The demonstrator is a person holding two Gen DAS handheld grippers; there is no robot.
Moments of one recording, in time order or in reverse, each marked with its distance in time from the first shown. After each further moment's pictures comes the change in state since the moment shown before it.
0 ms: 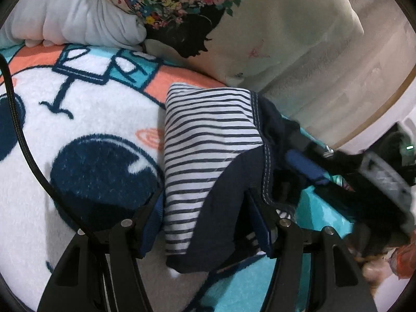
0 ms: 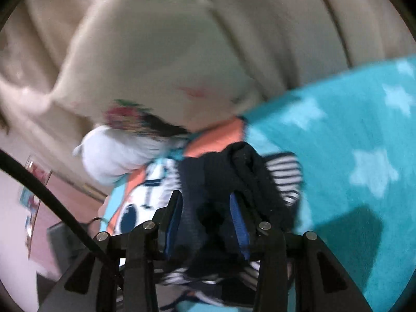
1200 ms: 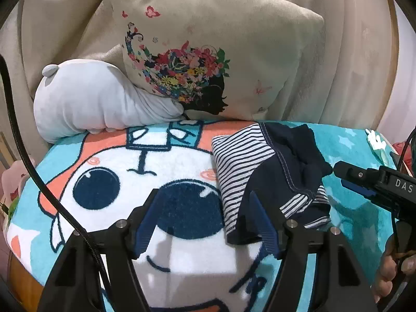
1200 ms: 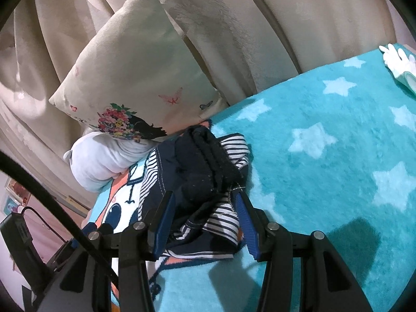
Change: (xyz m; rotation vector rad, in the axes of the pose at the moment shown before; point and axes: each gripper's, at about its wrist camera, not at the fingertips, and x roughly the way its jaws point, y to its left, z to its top) left arm -0.069 -0.042 -0.028 0.295 -0.264 0.419; right arm -0.068 -0.012 -0.042 -0.001 -0.128 -0.119
